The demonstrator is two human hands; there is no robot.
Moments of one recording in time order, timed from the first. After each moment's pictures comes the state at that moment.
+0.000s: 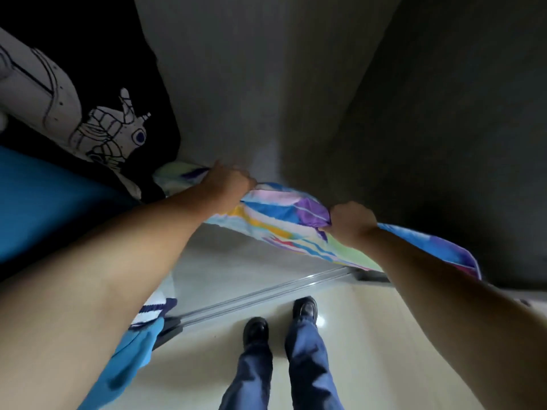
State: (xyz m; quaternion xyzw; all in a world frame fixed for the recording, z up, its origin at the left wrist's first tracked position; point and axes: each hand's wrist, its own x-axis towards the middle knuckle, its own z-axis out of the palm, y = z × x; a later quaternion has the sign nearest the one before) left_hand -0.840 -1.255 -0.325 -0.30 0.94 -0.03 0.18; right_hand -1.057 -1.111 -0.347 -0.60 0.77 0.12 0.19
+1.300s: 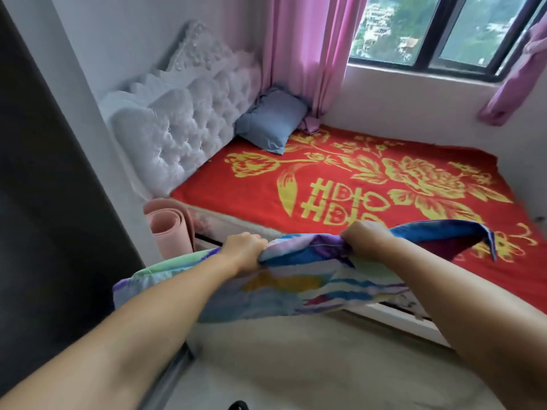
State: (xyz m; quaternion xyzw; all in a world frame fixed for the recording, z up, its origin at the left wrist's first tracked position) left_hand -1.212 -0.701 -0.118 0.10 0.99 0.01 0.04; right_hand -1.286 -0.445 -0.058 -0.29 0.94 0.18 0.10
